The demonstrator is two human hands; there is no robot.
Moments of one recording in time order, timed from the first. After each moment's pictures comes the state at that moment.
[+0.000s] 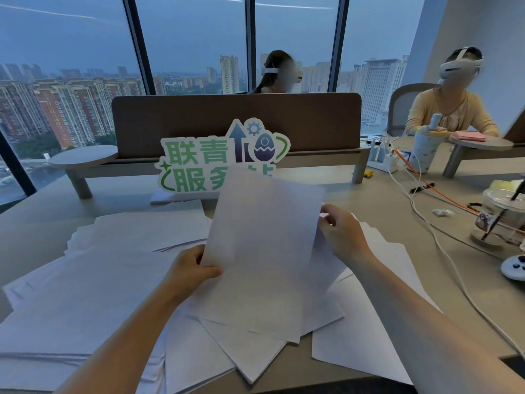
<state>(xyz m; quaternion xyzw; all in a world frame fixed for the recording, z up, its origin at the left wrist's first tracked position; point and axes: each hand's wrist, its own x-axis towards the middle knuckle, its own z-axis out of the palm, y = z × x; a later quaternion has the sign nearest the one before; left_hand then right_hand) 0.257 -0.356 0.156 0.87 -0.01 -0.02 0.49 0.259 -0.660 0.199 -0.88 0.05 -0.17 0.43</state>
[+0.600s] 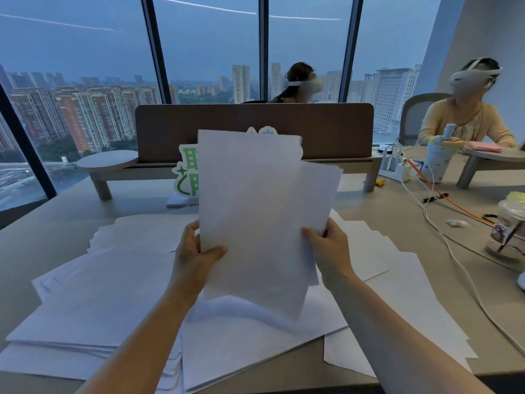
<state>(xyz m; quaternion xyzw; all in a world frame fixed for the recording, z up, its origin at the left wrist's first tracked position) 0.236 -0.362 0.184 0.70 0.01 0.13 0.70 0.245 -0.597 0.189 -0.68 0.08 -0.16 0.71</state>
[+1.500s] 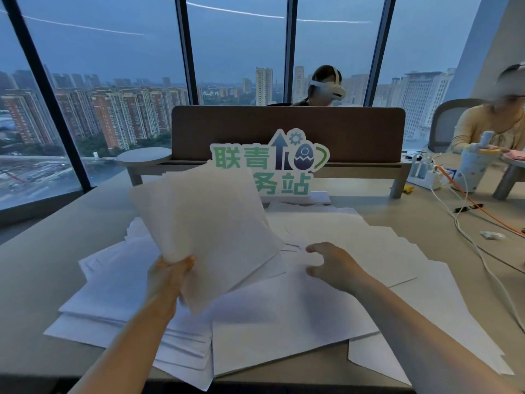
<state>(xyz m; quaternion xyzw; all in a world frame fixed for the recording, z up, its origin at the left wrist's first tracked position) 0.213 -0.271 0.150 0.67 0.21 0.16 0.69 0.257 -0.595 0.167 -0.96 -0.07 0.04 0.28</state>
